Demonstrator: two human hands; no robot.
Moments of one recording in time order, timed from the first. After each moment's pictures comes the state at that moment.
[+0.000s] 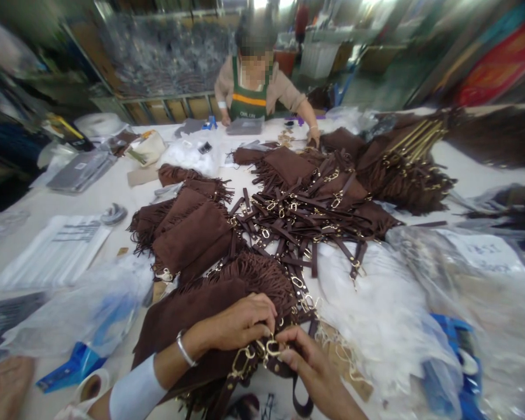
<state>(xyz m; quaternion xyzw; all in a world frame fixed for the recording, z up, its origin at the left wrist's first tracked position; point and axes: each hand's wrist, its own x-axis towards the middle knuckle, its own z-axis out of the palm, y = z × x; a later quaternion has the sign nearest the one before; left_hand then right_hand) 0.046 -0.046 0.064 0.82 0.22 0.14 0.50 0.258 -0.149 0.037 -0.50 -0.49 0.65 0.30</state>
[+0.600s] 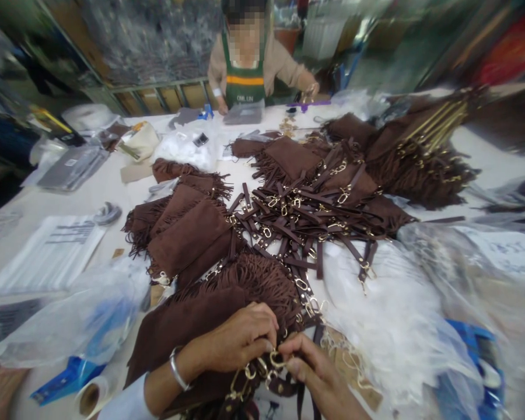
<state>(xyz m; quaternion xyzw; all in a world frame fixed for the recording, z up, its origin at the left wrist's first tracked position) 0.046 -0.044 0.060 0.81 0.26 0.13 0.52 0.263 -0.131 0.034 -0.49 -0.48 0.67 0.28</state>
